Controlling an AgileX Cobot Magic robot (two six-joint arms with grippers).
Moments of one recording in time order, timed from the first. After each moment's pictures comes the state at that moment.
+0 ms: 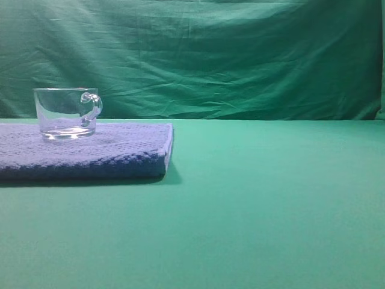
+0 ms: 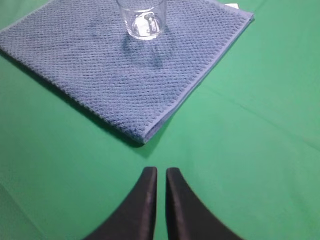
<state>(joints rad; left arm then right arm) -0.11 -0.02 -0.05 -0.37 0.45 -0.05 0.77 0.69 -0.57 0.01 0.50 0.07</state>
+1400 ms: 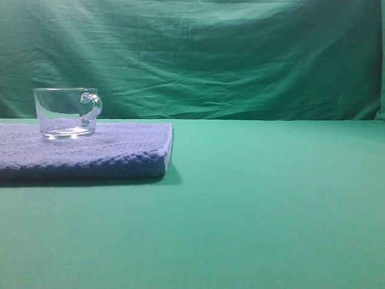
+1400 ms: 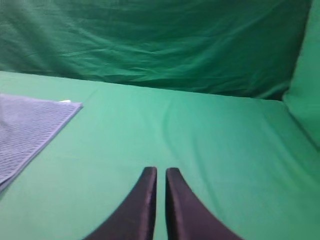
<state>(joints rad) -0.11 -0.02 -0.05 -0.37 0.45 -0.05 0.12 0.00 -0.04 -0.11 0.31 0.07</state>
